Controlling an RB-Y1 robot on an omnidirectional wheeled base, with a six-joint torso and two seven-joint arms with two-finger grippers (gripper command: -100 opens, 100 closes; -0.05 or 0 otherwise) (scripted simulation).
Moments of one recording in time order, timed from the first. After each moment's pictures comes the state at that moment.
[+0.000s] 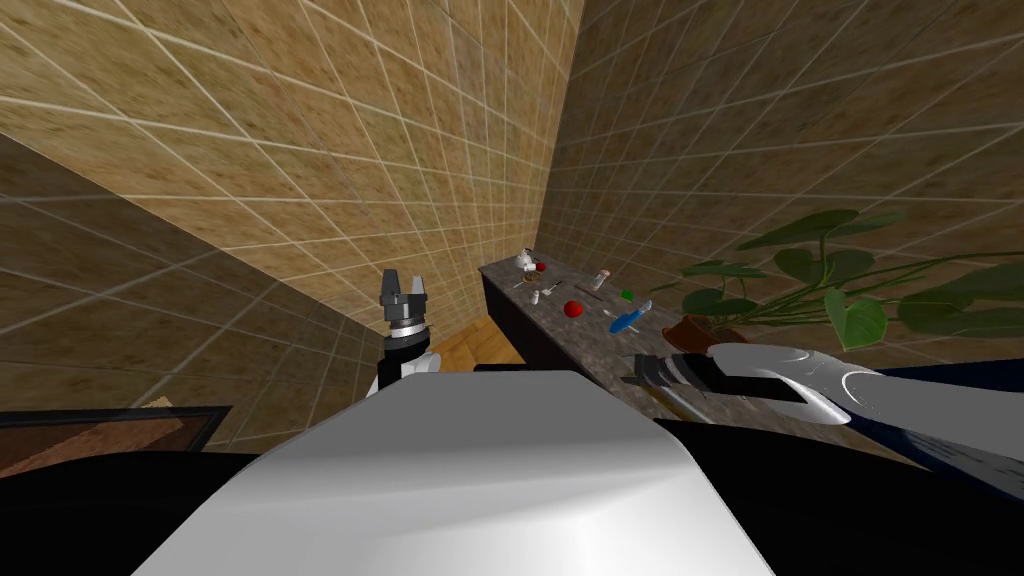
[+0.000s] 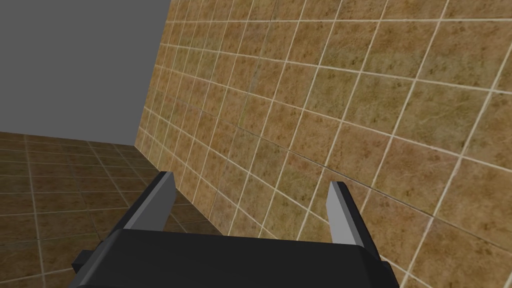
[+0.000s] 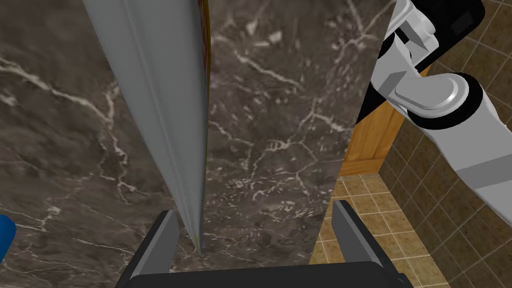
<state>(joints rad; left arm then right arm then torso) 0.53 0.02 -0.03 -2.25 0.08 -0.61 -0.15 -0.19 -1.96 1.34 -1.60 0.26 -0.62 0.28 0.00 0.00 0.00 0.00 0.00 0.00</state>
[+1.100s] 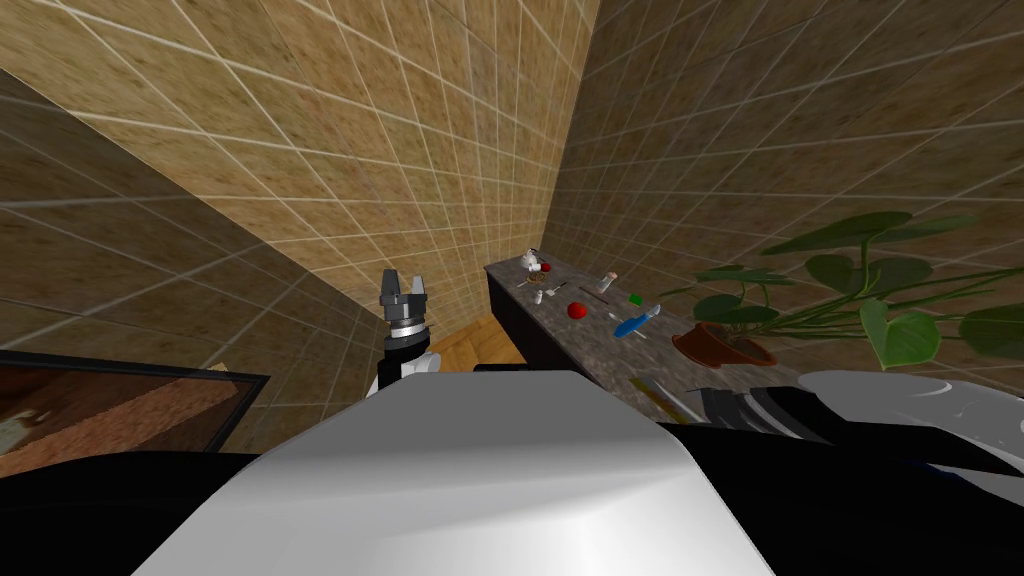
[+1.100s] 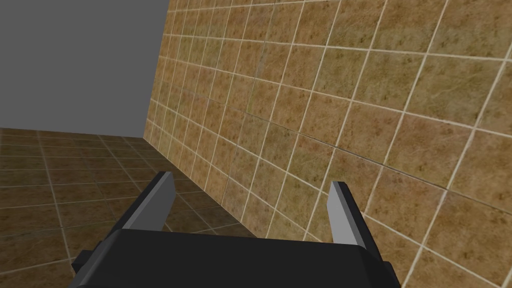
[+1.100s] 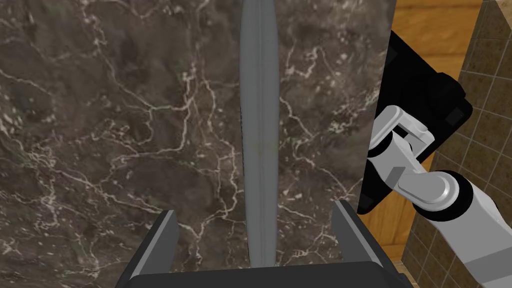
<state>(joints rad) 0.53 0.02 -0.03 -2.25 0.08 -0.61 -0.15 -0.12 -2.06 1.48 -1.45 0.31 -0.67 0.32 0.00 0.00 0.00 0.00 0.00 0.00</state>
